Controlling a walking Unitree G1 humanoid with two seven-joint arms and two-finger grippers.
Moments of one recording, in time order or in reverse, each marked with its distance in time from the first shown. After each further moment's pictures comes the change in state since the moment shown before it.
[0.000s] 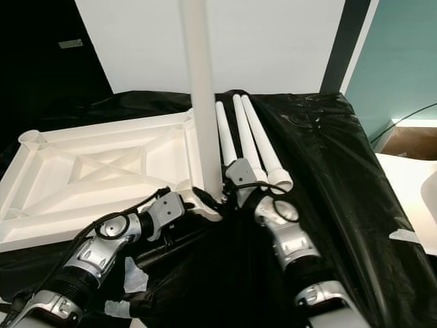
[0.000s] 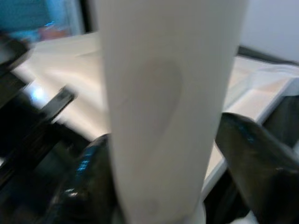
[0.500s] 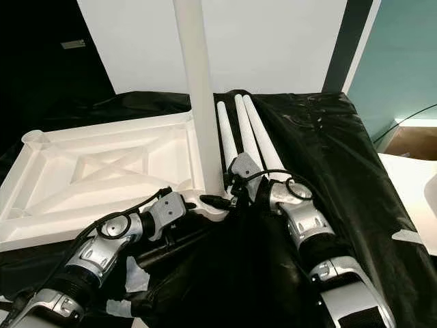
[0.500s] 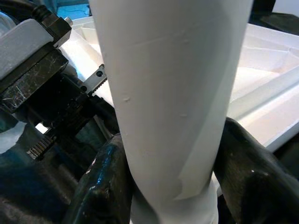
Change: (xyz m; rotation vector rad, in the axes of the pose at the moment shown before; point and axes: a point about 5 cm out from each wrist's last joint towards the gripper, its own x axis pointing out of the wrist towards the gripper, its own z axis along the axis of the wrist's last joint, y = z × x) left arm 0.002 -0.002 0.001 0.009 -0.008 -0.009; right arm -0.001 -0.015 0.003 0.008 0.081 0.232
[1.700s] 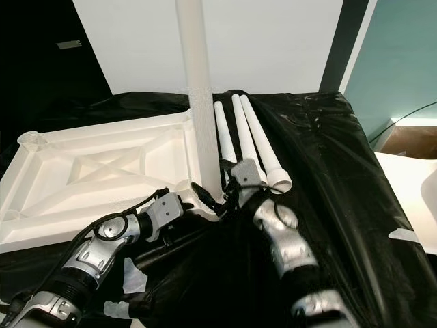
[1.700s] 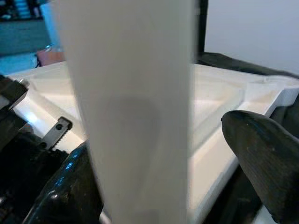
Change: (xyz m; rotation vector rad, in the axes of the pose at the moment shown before) left arm -0.003 0.003 0.002 0.007 -0.002 0.012; right arm 0.005 0.011 0.007 0.041 -0.161 -0.272
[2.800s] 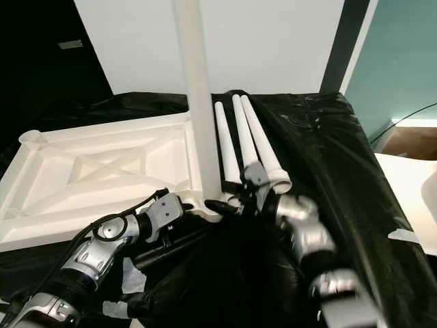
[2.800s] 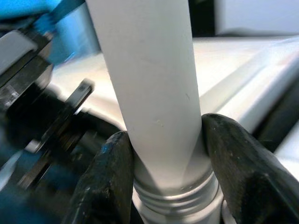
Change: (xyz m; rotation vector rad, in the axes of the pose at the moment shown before) left arm -0.003 -0.003 -0.003 -0.010 0.008 0.000; right arm -0.026 0.024 -0.040 0.163 0.003 -0.010
